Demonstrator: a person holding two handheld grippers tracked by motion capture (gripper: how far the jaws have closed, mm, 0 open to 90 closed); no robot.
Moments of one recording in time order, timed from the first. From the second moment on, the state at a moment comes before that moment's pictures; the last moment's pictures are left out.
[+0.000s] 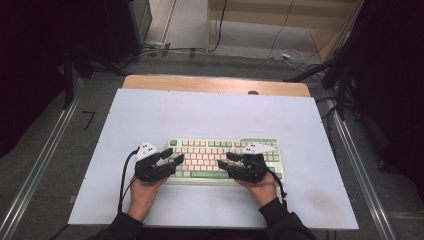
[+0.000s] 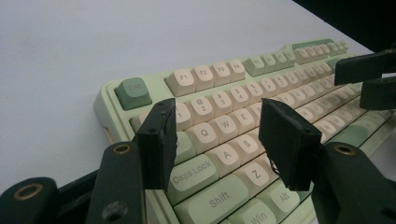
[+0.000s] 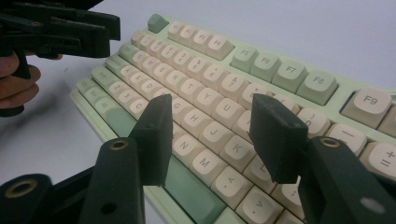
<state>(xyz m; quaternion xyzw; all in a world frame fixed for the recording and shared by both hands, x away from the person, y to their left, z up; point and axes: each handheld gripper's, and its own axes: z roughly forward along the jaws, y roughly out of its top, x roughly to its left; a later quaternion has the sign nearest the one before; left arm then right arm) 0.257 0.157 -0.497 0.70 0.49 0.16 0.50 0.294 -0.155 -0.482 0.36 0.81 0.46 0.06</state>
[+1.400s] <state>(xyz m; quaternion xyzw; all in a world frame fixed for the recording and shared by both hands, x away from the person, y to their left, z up) 0.300 0.080 -0.488 0.77 0.44 0.10 0.45 0.298 -0.178 -0.476 0.39 0.78 0.48 0.07</state>
